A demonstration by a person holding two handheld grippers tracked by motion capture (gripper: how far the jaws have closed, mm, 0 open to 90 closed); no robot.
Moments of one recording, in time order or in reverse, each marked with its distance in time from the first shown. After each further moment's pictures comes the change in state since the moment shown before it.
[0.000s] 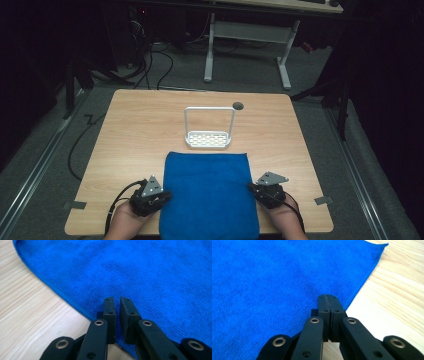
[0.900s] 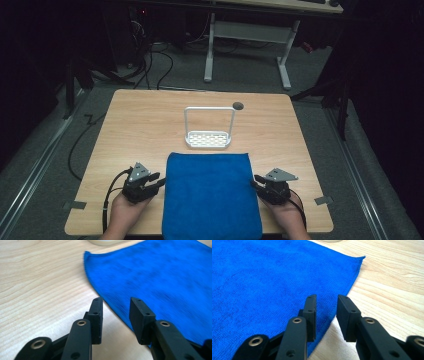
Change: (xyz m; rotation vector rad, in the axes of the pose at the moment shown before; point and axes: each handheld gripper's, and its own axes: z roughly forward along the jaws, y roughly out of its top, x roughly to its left) left arm 0.050 0.002 0.001 -0.117 0.139 -0.240; right arm -0.012 0.001 -0.004 -0.094 -0.034 0.083
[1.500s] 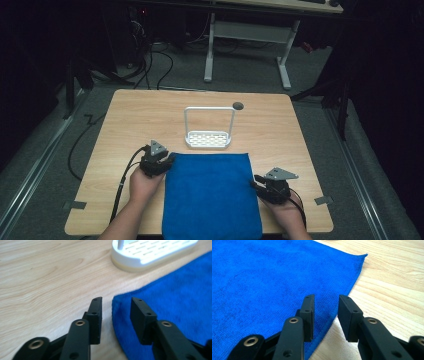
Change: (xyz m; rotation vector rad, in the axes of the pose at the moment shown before) left arm 0.016 0.048 0.062 -0.014 0.106 -0.010; right arm -0.003 0.000 0.001 0.011 0.026 0.022
